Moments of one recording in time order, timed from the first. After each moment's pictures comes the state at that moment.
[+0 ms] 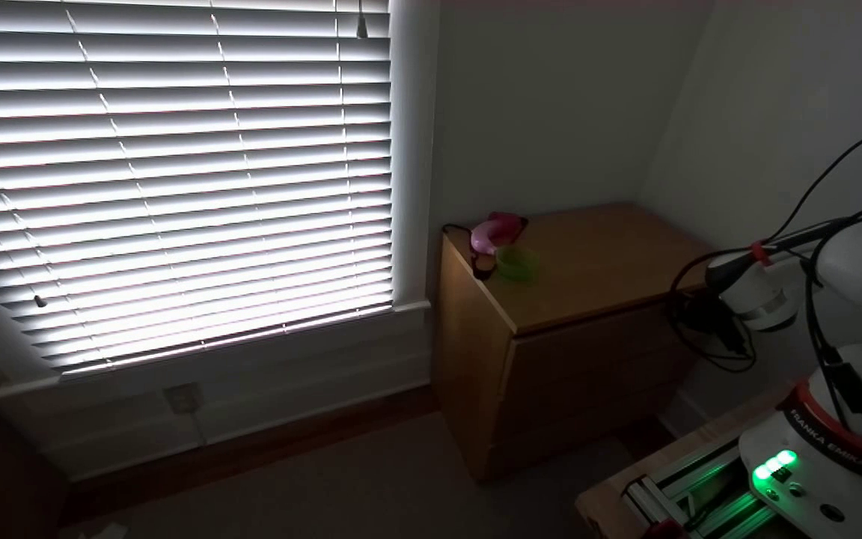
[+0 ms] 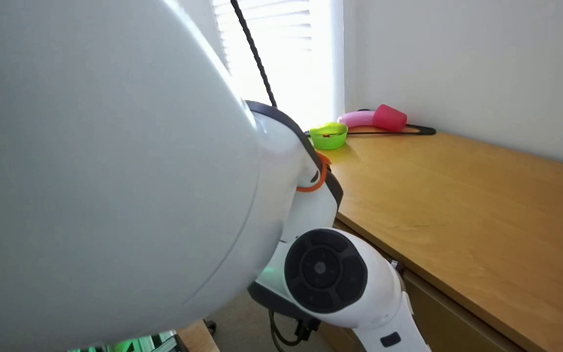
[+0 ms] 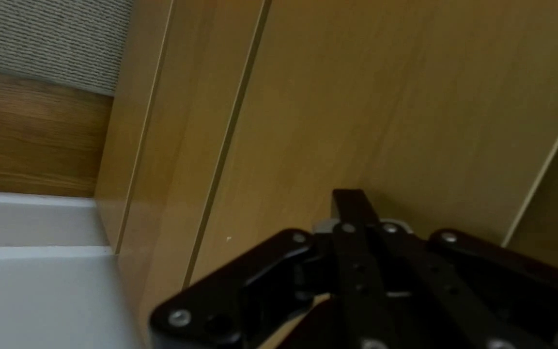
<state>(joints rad) -1.60 1.13 0.60 -2.29 -0.15 3.45 0.06</state>
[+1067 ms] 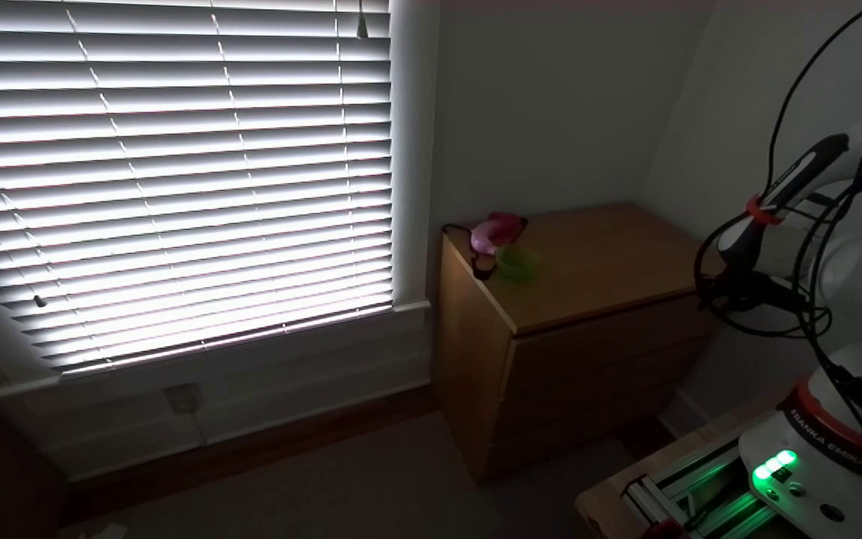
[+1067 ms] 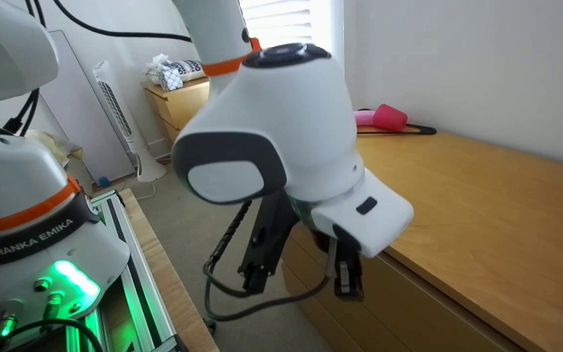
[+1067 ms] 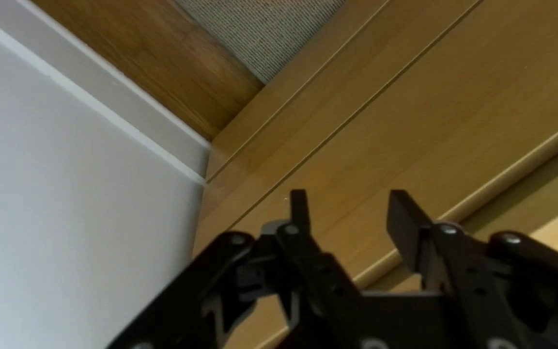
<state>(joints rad) -1.04 0.39 0.23 -2.67 -0.08 3.25 0.07</state>
